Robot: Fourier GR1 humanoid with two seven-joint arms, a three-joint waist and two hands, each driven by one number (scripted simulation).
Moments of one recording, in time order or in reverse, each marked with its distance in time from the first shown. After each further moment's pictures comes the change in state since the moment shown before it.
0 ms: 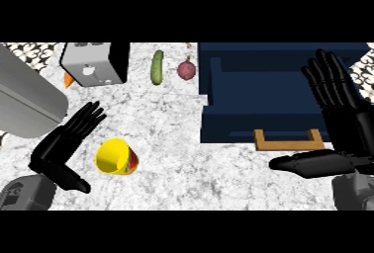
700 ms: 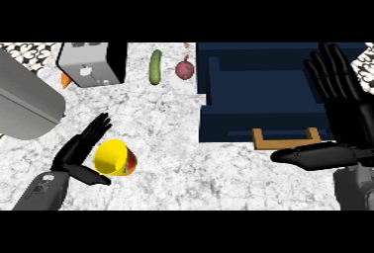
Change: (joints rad) left arm -0.187 0.002 -0.033 0.605 -0.301 0.170 -0.421; right arm -0.044 -0.003 -0.025 0.020 -0.006 0.007 0.019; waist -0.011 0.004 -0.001
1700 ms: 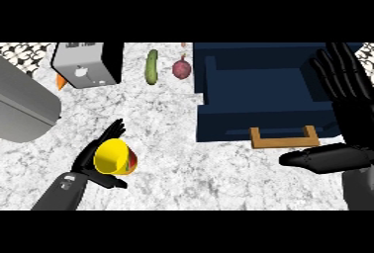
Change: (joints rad) left arm -0.105 -0.067 -0.037 0.274 -0.080 0.114 -0.213; right arm -0.006 -0.024 -0.021 -0.025 -0.035 0.031 0.034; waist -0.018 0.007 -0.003
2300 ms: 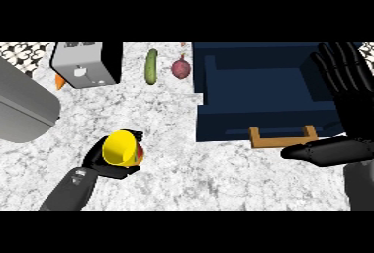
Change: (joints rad) left arm -0.039 -0.043 -0.017 0.011 0.009 -0.073 0.007; right arm -0.037 -0.013 -0.016 0.026 -0.013 0.004 0.017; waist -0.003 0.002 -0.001
